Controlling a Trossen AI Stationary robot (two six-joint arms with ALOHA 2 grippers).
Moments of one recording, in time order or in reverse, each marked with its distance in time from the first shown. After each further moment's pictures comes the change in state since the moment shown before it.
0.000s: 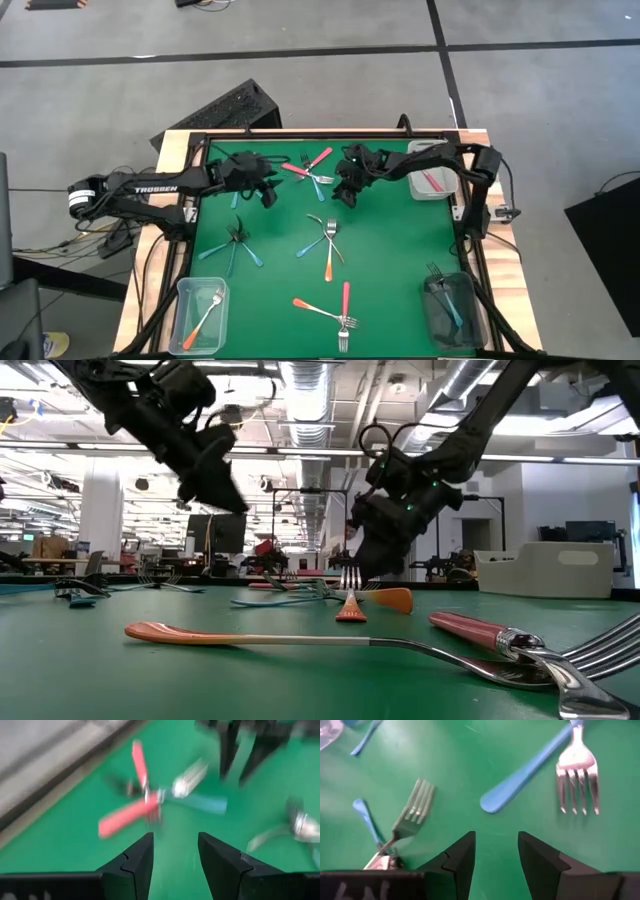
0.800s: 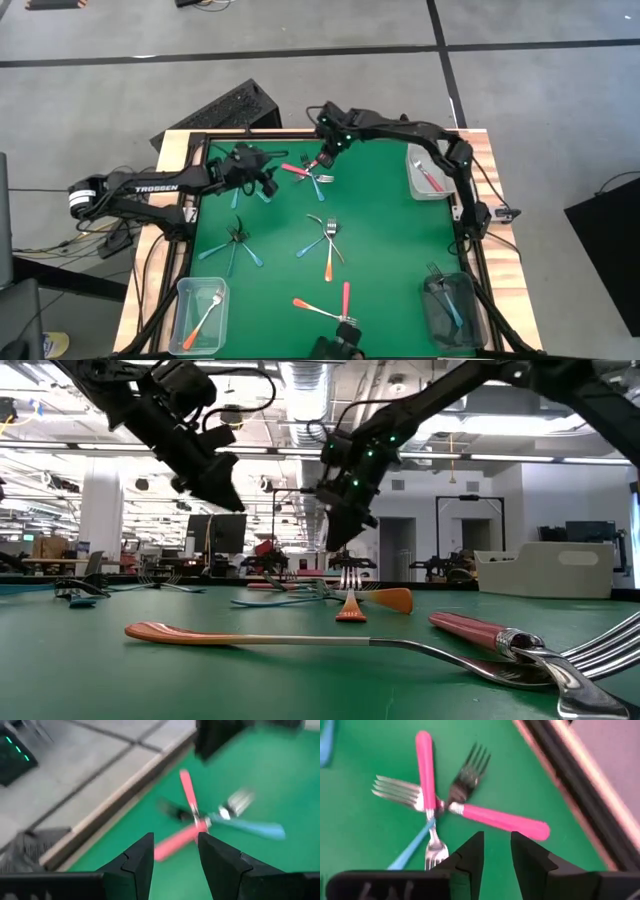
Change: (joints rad) left arm 0.032 0.013 0.006 0.129 -0.211 0.122; right arm -0.067 0.257 0.801 -0.762 0.382 -0.109
